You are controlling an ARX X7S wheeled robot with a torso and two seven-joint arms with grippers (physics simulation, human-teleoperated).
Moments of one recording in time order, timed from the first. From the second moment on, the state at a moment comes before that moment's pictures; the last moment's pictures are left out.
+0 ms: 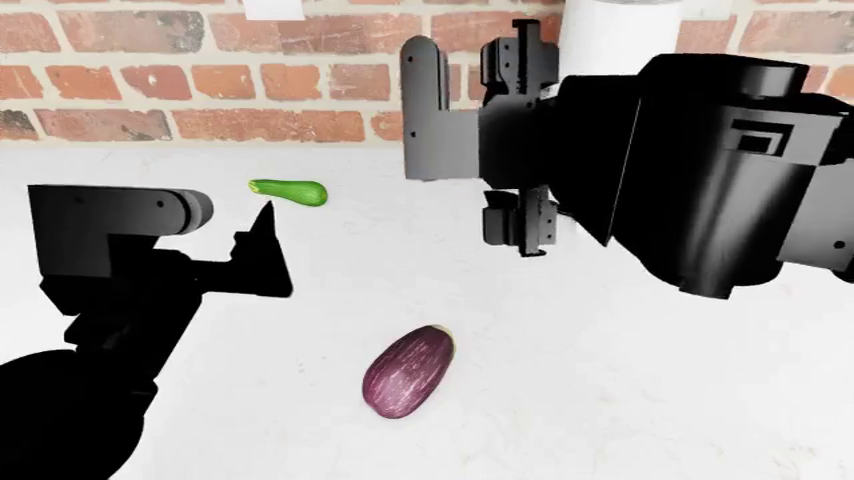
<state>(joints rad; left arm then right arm) -0.57 -0.31 -0.21 0.76 -0.69 -1.32 -0.24 2.03 0.42 -1.78 -0.11 0.63 0.99 -0.30</state>
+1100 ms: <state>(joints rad) -0.53 -0.34 -0.19 0.71 -0.70 -1.24 -0.24 2.02 0.44 -1.76 -0.29 0.83 0.91 -0.56</state>
